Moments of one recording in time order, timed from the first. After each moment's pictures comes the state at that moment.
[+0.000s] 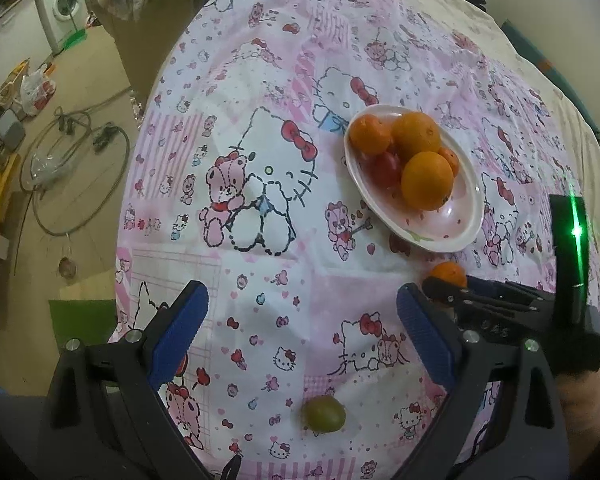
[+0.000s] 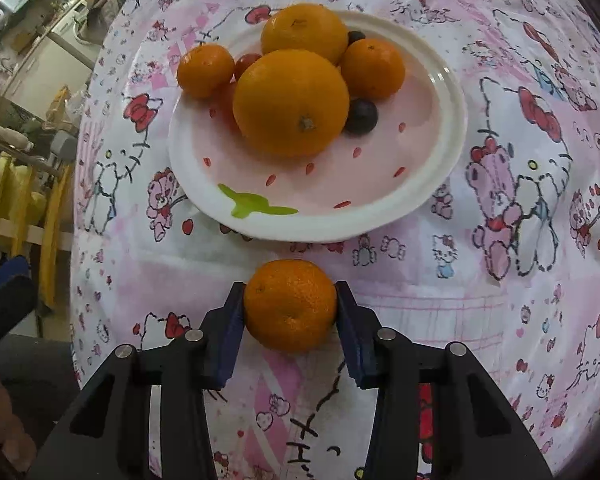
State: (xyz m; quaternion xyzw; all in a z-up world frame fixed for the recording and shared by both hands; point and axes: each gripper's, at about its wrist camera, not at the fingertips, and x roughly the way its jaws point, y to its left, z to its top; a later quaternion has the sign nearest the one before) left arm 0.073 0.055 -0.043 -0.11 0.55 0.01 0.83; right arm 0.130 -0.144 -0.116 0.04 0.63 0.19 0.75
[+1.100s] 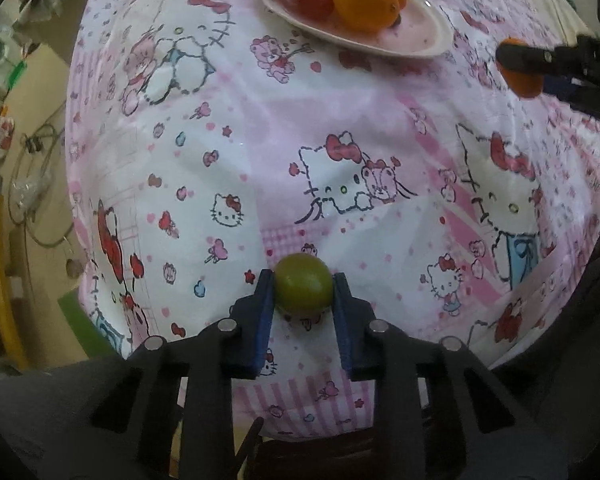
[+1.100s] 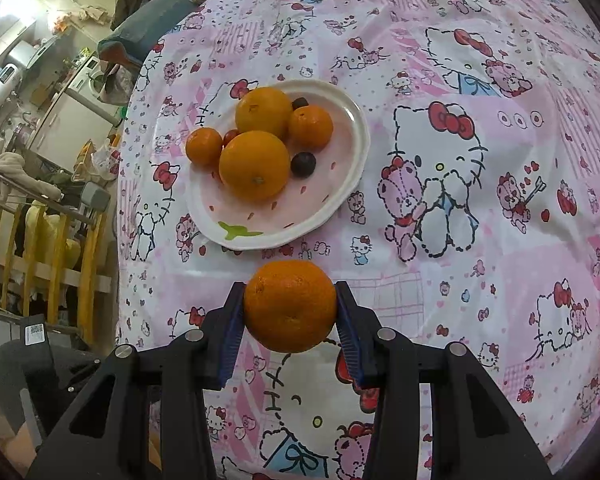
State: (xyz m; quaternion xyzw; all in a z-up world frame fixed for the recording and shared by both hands) left arm 0.015 0.004 -0.099 0.01 0.66 -0.07 0.75; right arm 0.115 -0.216 -0.067 0.13 0.58 0.20 0.78
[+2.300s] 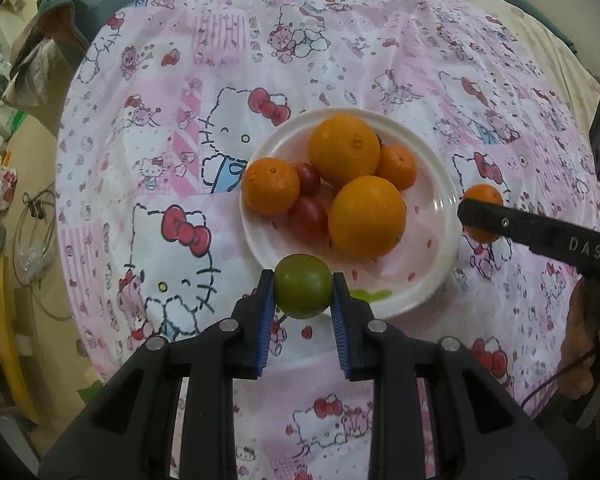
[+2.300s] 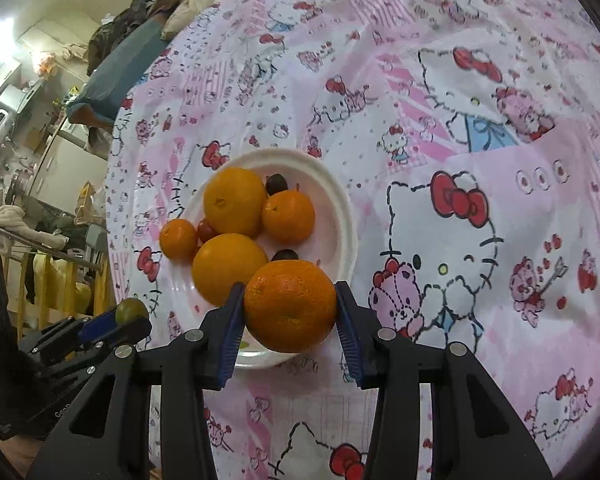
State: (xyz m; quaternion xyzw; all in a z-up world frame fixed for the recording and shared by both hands) left arm 0.173 -0.023 -0.052 0.02 0.58 -0.07 0.81; right arm 0.204 -0.227 -0.084 0.19 0.57 0.17 0.78
